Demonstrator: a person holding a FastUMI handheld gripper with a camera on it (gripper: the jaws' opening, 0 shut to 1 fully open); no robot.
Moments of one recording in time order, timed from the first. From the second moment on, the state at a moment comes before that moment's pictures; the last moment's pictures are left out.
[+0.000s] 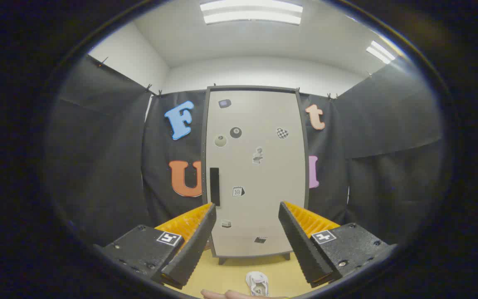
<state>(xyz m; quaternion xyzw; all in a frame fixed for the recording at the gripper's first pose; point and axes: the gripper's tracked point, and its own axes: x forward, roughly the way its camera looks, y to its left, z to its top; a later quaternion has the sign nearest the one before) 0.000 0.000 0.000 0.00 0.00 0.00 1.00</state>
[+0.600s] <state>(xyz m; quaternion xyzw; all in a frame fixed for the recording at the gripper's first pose) 0.030 0.008 -0.010 0.00 0.02 0.01 1.00</state>
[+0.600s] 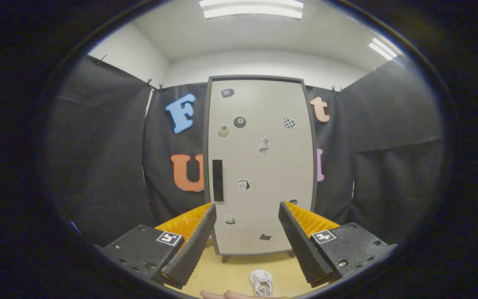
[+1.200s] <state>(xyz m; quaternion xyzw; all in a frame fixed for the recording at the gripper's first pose) 0.150 0.048 -0.002 -0.02 -0.02 0.06 1.00</state>
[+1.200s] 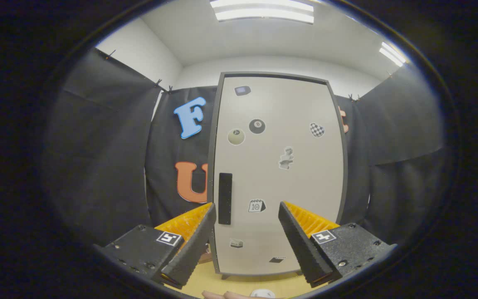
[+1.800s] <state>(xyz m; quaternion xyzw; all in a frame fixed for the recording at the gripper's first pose) 0.266 0.099 -0.063 -0.03 0.08 0.09 0.99</state>
